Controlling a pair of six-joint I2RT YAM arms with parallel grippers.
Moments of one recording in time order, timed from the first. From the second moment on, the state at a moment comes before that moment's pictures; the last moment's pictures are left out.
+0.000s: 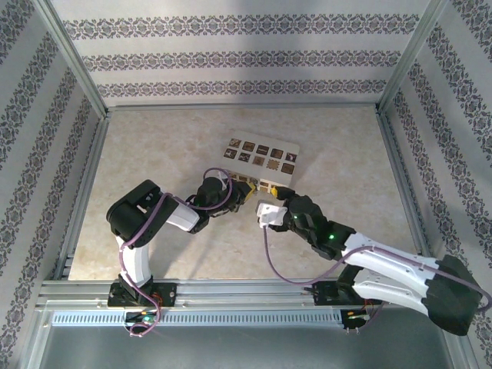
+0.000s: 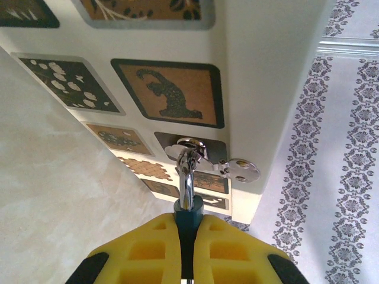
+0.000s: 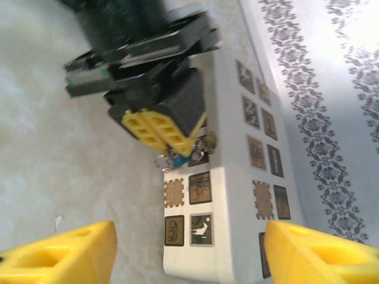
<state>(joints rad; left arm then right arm) -0.63 1.89 0.65 0.93 0.26 -1.53 0.86 1.00 0.45 0.06 0.20 -0.83</state>
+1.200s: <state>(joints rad) -0.64 1.83 0.65 0.89 0.24 -1.55 0.77 1.38 0.52 0.32 0.10 -0.84</state>
